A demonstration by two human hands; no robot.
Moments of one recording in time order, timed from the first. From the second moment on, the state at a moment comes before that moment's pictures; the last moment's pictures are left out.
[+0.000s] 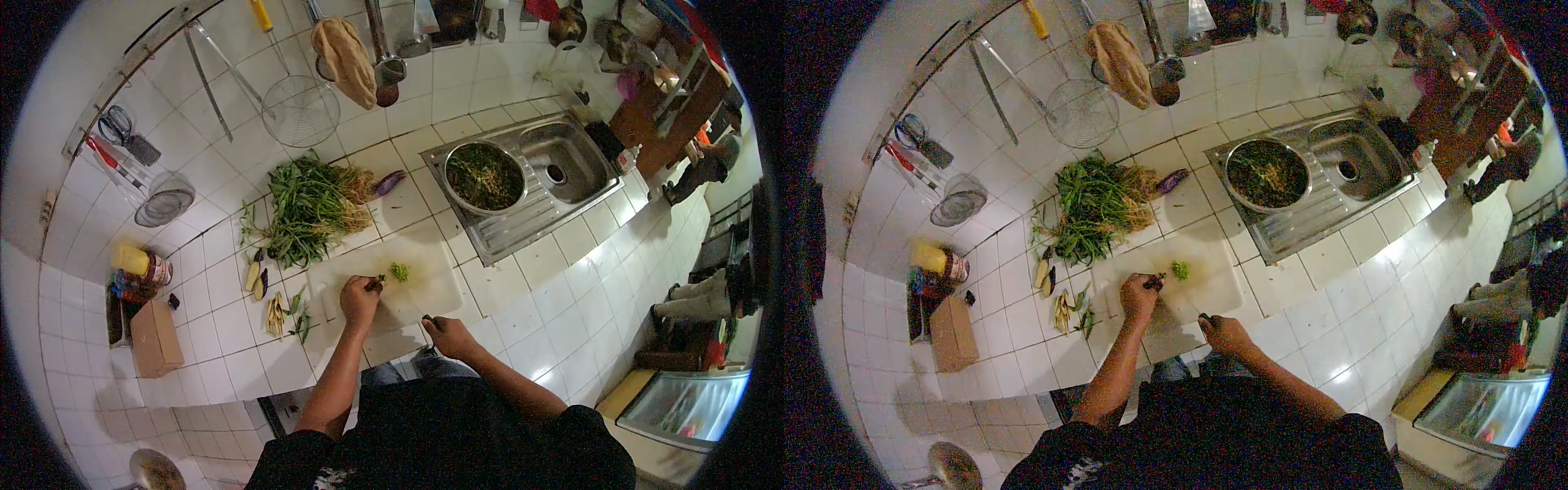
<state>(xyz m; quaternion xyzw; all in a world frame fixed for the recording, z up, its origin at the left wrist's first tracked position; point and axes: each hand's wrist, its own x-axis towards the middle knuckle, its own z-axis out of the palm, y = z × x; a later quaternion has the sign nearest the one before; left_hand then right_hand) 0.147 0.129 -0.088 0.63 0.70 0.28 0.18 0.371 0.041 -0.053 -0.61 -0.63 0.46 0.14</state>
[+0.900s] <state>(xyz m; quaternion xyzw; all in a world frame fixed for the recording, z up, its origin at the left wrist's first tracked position) 0.131 0.137 -0.104 0.58 0.69 0.38 0.19 0.379 0.042 -0.059 -0.59 -0.66 0.45 0.12</state>
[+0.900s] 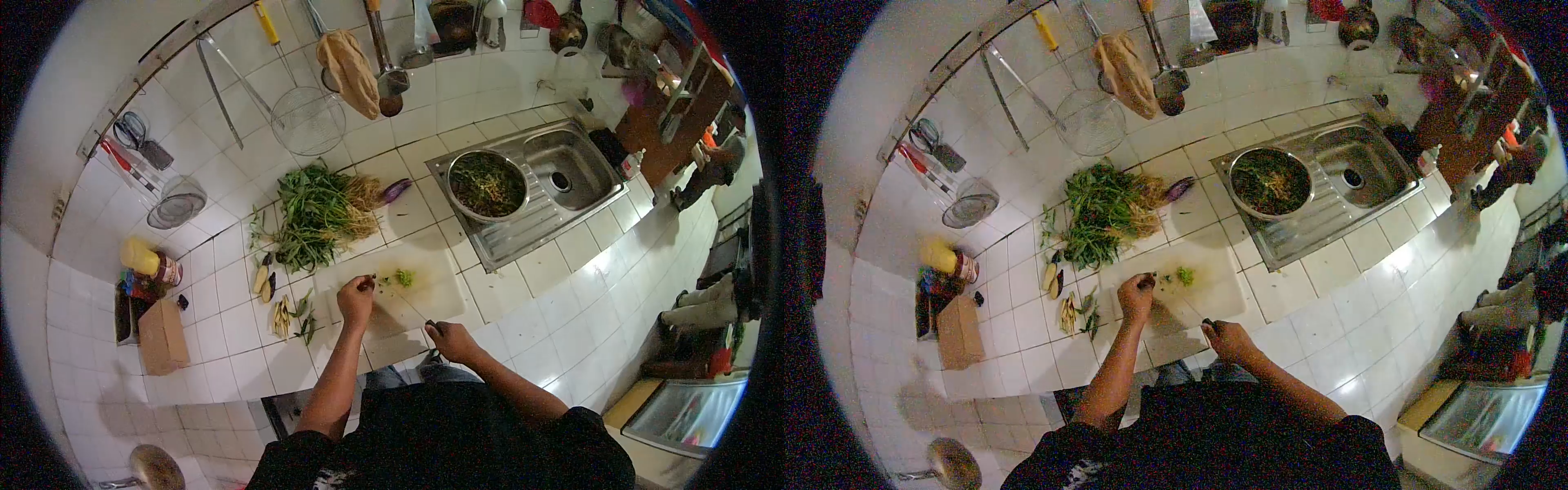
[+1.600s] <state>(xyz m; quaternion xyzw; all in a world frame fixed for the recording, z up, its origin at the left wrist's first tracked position) 0.147 0.145 -0.093 0.63 0.69 0.29 0.20 0.369 0.048 -0.065 -0.63 -0.62 0.46 0.10</state>
